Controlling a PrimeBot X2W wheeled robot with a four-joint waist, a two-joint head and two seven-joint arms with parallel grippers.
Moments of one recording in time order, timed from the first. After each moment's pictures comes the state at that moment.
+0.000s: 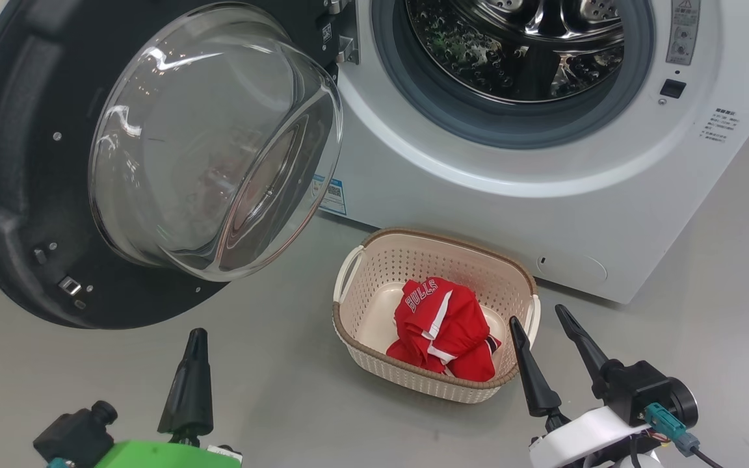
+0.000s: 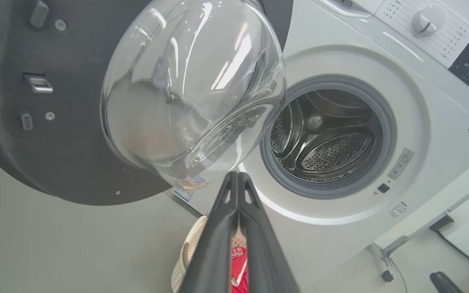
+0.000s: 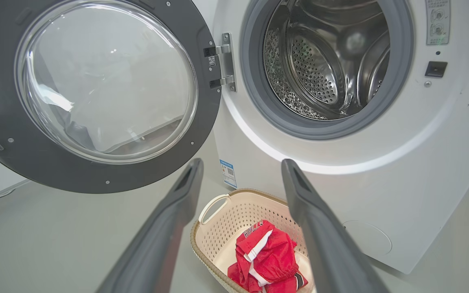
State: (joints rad) left arm 0.11 0.05 -0.23 -0.05 -0.77 -0.03 -0.21; right arm 0.05 -0.05 0.28 0.14 0.24 0.03 -0.26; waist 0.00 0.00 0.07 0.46
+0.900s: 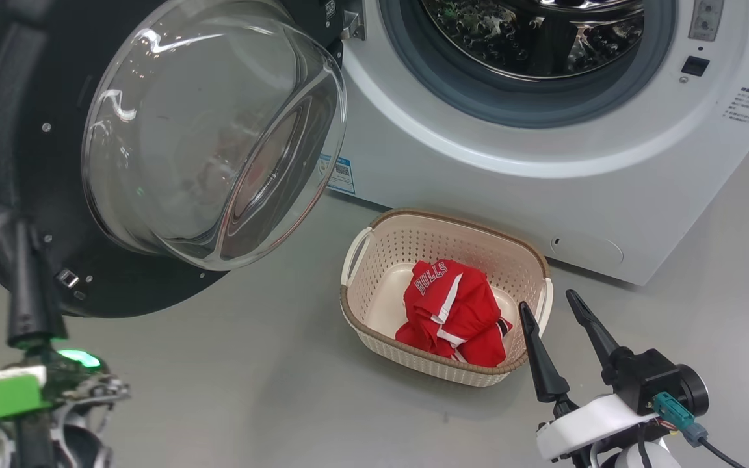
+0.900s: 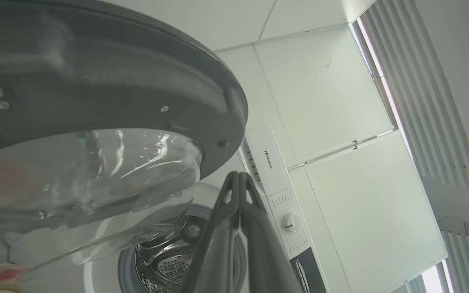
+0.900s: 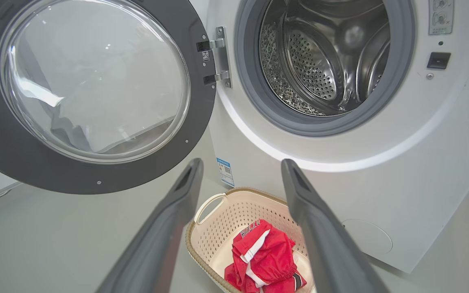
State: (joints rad) left arm -0.01 0.07 -0.04 -0.32 -1.66 -0.12 -0.23; right arm 0.03 -0.05 0.26 0.13 0.23 0.03 -0.26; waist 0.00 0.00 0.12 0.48
